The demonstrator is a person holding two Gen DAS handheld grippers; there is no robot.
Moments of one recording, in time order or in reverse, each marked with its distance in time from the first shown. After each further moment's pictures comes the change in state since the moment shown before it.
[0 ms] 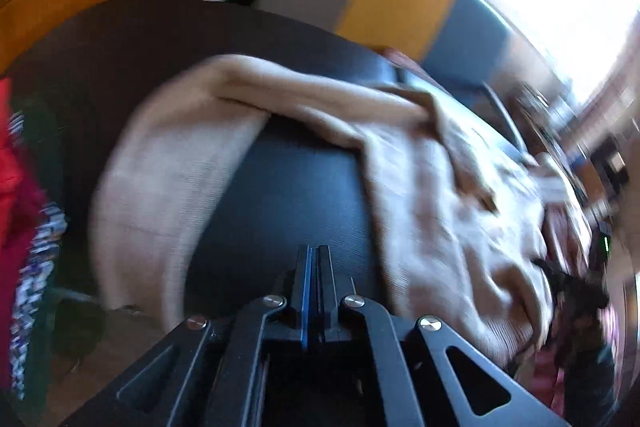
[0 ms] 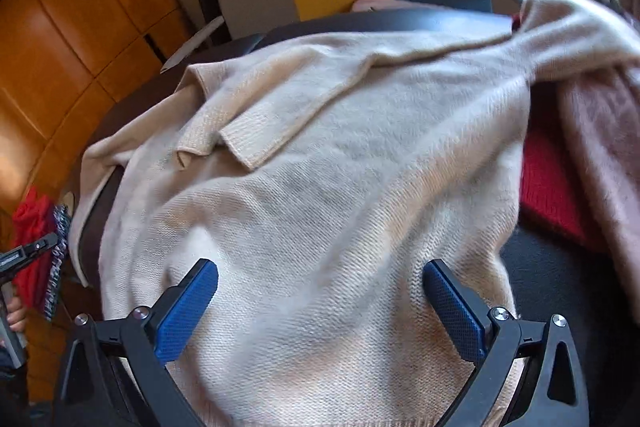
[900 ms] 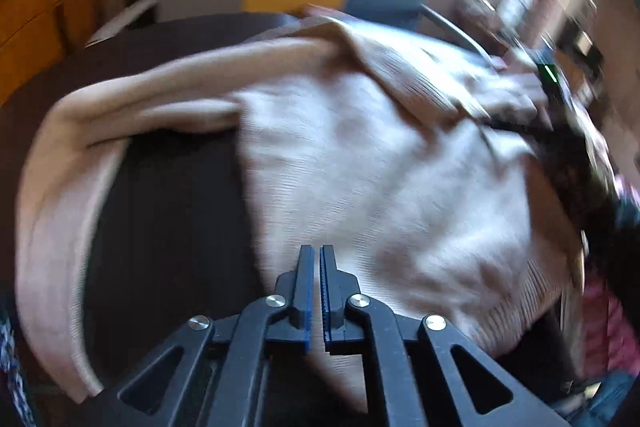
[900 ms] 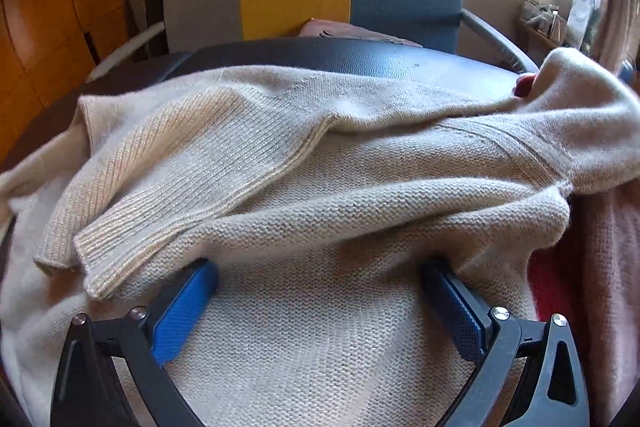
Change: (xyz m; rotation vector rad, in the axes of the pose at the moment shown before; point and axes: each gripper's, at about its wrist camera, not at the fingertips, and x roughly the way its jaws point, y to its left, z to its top) left arm 0.038 -0.003 0.004 0.205 0.026 0.052; right arm 0.071 -0.015 0.074 -0.042 -0.075 -0.254
